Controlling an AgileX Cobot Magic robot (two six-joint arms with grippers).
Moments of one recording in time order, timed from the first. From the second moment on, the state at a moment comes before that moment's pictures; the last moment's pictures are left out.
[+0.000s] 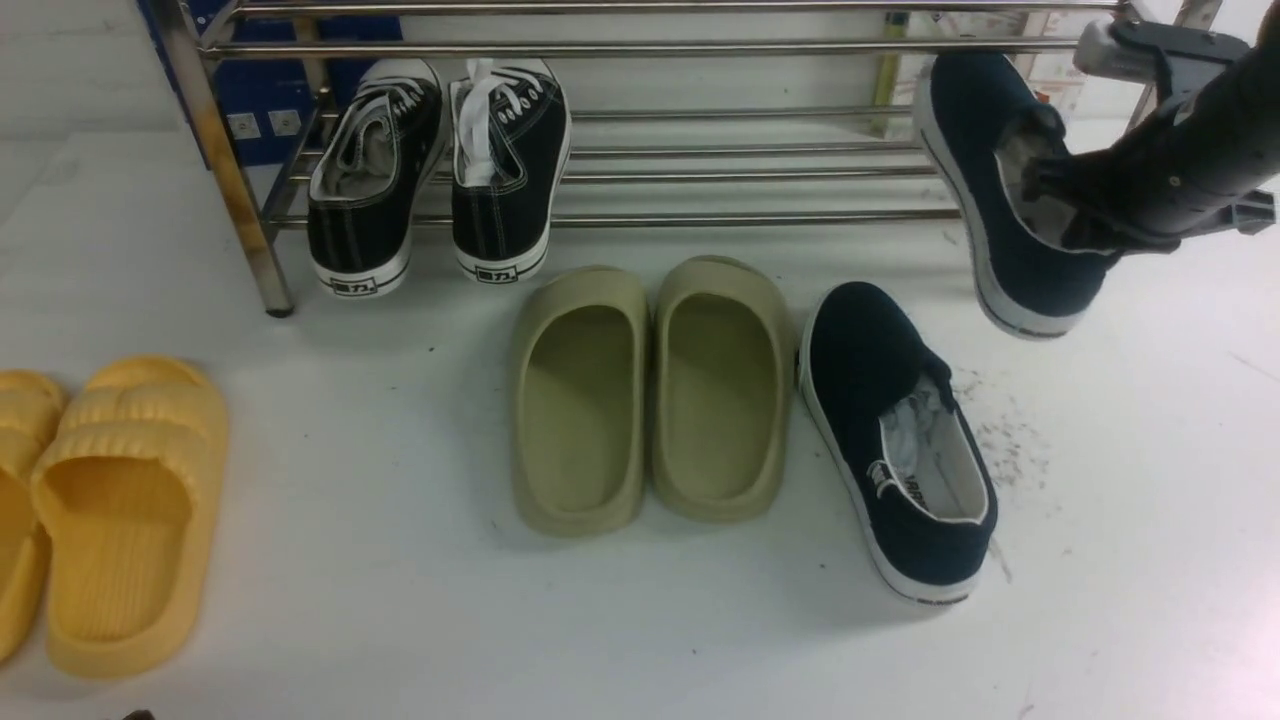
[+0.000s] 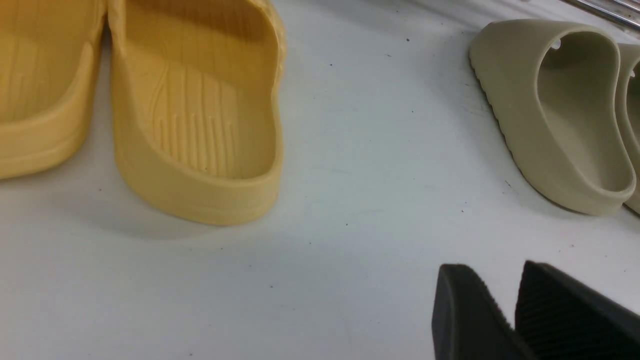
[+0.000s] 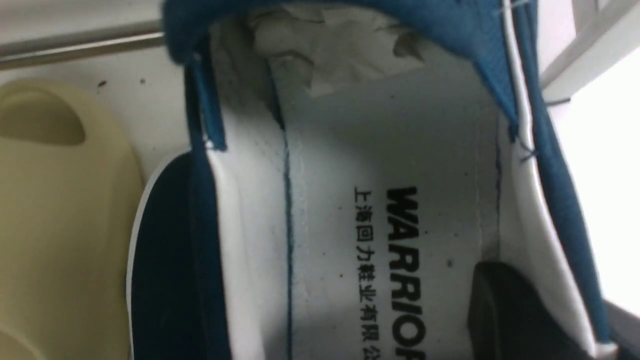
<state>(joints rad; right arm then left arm) 0.07 1.88 -1.56 0.13 0.72 0.17 -0.09 -0.01 0.03 -0.09 0.40 -0.32</state>
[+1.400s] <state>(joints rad) 0.07 2.00 -1.61 0.26 0.41 0.17 -0.09 -0.01 0.03 -0.09 0.40 -0.32</state>
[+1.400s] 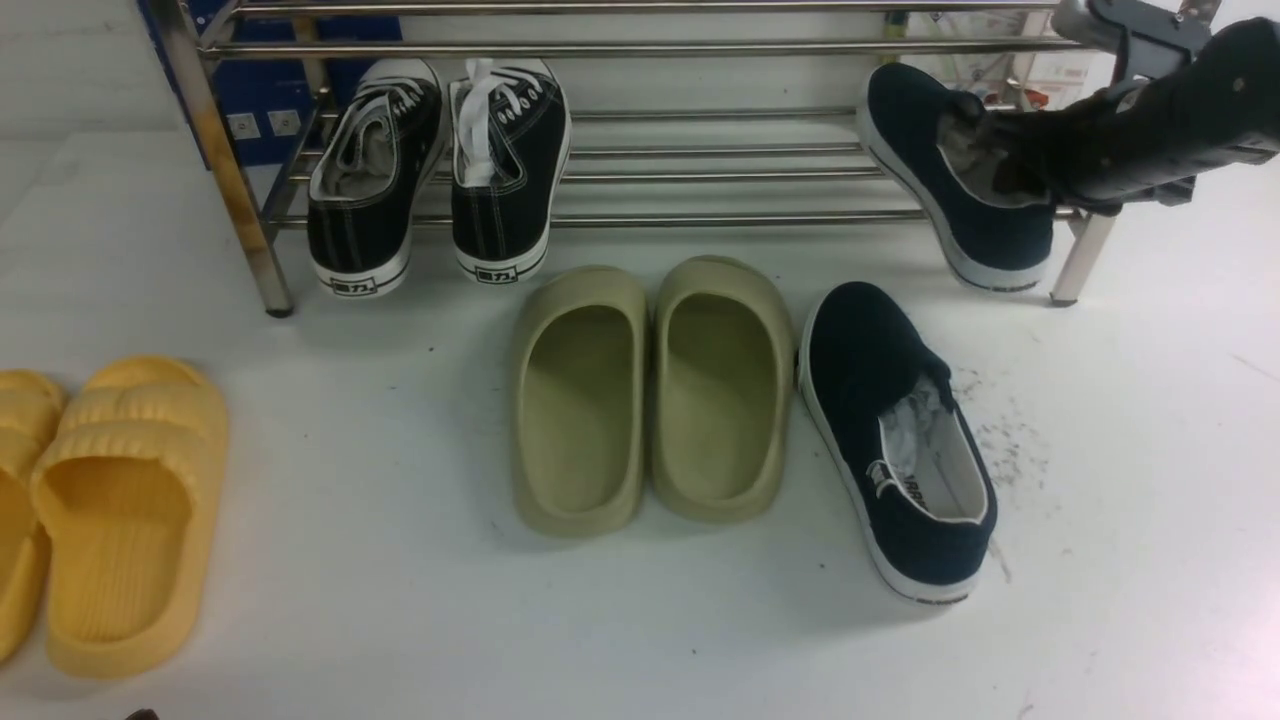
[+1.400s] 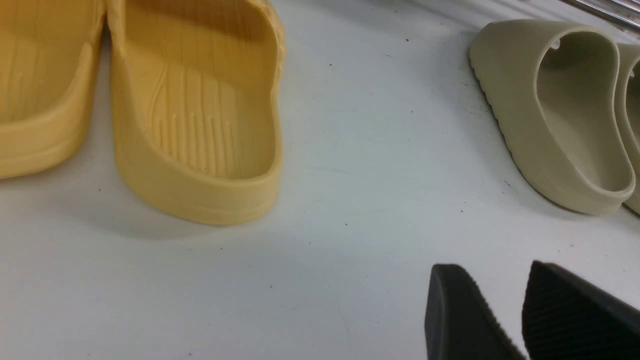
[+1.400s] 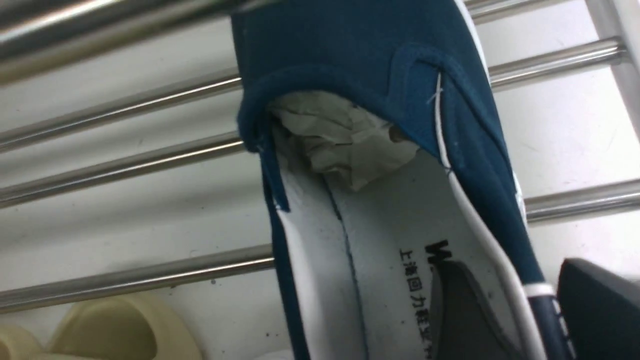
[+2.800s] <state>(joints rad) 0.07 2.01 -1.58 0.40 0.61 -0.01 -0.09 -0.01 0.03 -0.09 0.40 -0.32</state>
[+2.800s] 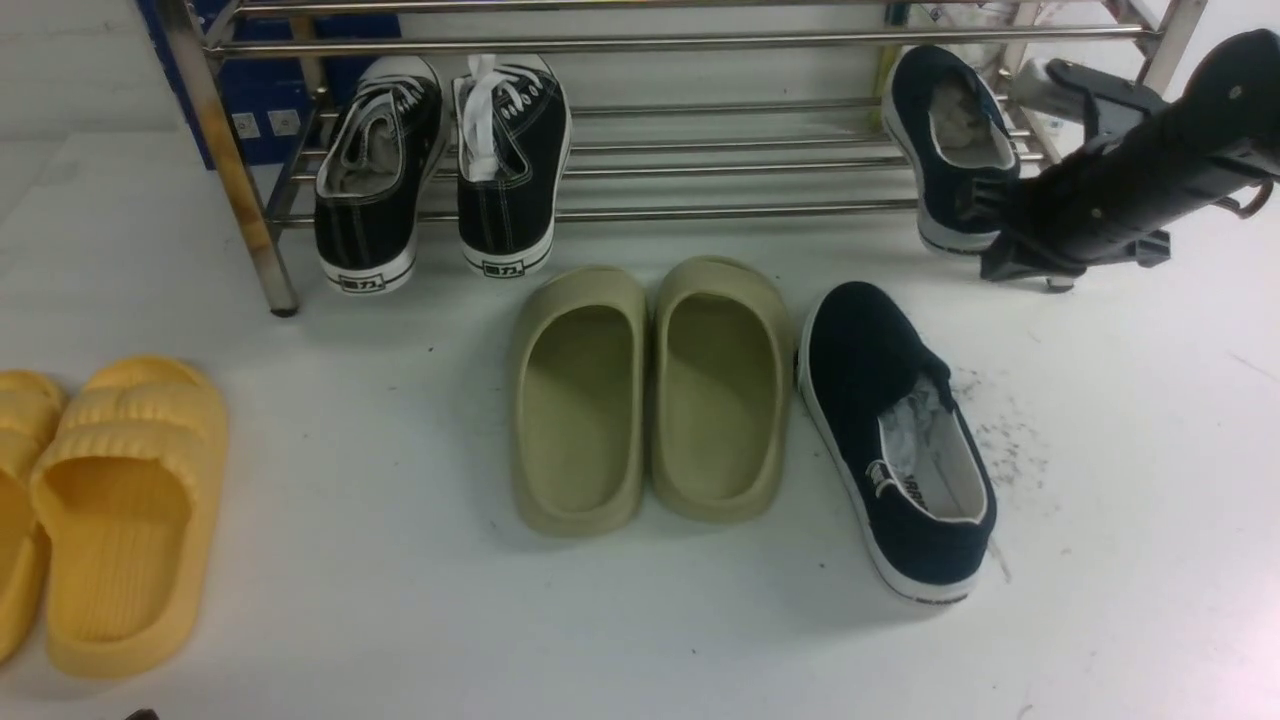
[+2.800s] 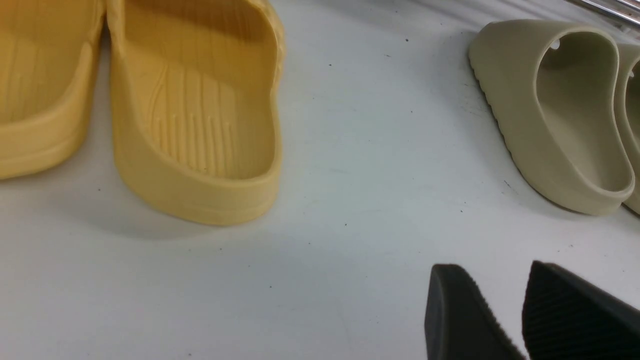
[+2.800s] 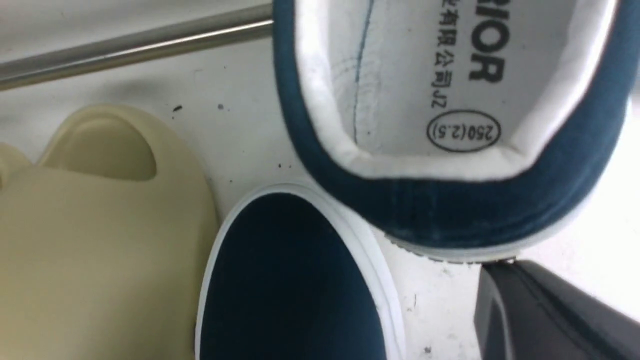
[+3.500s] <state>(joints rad) 0.07 1.91 -1.58 0.38 0.74 0.00 -0.09 -0.01 0.03 -0.09 0.40 -0.32</state>
